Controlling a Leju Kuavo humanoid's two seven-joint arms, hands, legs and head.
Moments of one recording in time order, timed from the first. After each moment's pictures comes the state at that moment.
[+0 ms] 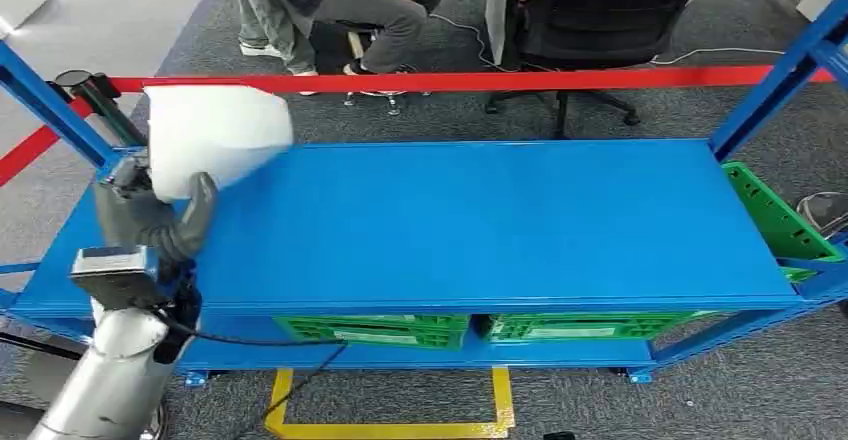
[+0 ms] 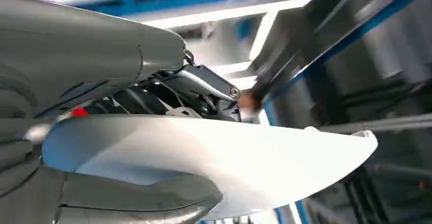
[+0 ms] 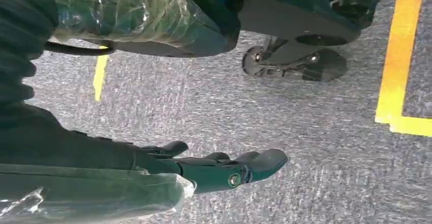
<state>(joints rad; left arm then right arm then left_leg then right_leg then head) -0.19 0.02 -0.38 -1.73 -0.02 0.38 -0.51 -0.08 0.22 -0.96 -0.20 1.29 -0.21 -0.18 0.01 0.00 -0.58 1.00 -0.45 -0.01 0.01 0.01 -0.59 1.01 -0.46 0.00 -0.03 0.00</state>
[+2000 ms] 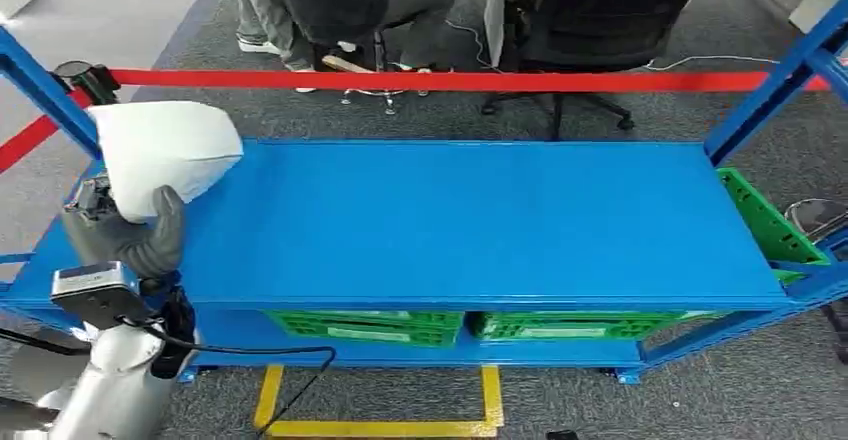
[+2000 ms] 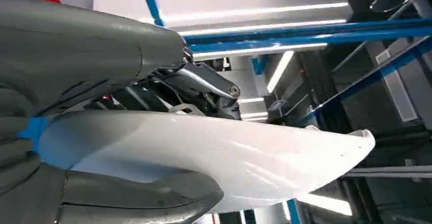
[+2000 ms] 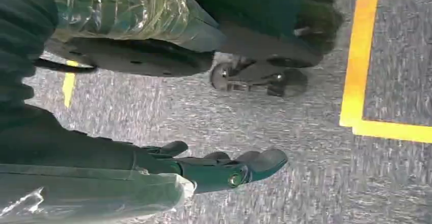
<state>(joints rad) -0.12 -0.03 -0.31 -1.74 -0.05 0.46 -0.58 -0.08 0.21 -0.97 -0.20 1.24 -0.19 -0.28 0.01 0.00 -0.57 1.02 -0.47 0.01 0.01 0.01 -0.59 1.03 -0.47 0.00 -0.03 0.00</state>
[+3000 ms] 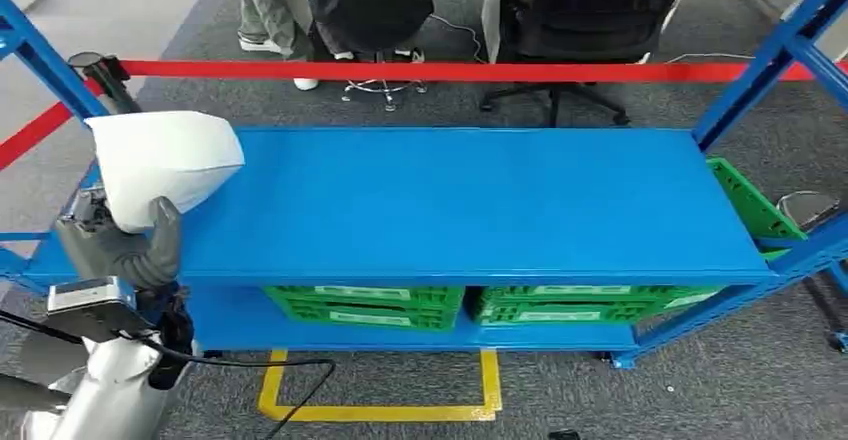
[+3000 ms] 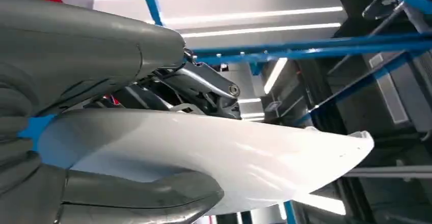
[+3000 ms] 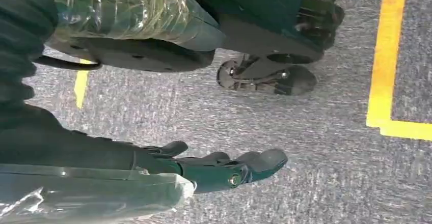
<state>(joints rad) -0.08 -0.03 -0.31 -1.76 -0.05 0.46 -0.62 -0.08 0.20 -0.97 -0.20 1.25 -0.18 -0.27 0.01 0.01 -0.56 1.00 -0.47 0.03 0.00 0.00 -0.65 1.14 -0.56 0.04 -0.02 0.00</state>
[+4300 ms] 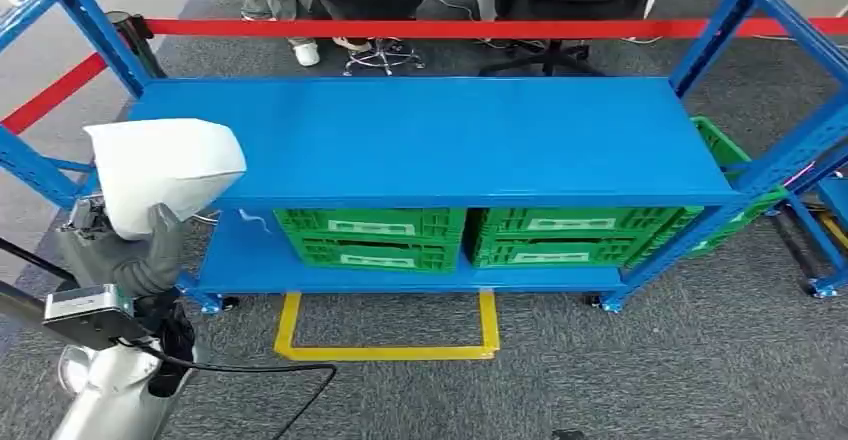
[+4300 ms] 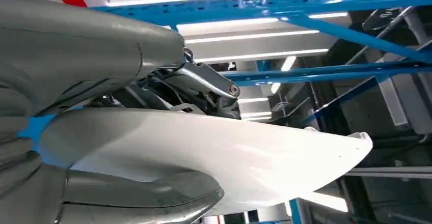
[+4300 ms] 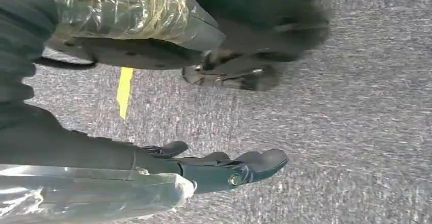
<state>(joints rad) -0.06 -0.04 -0.31 -1.77 -0.05 0.46 -0.63 -0.09 0.20 -0.97 -0.20 1.23 -0.19 -0.28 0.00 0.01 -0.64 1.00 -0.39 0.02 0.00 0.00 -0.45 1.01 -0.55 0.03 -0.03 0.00</state>
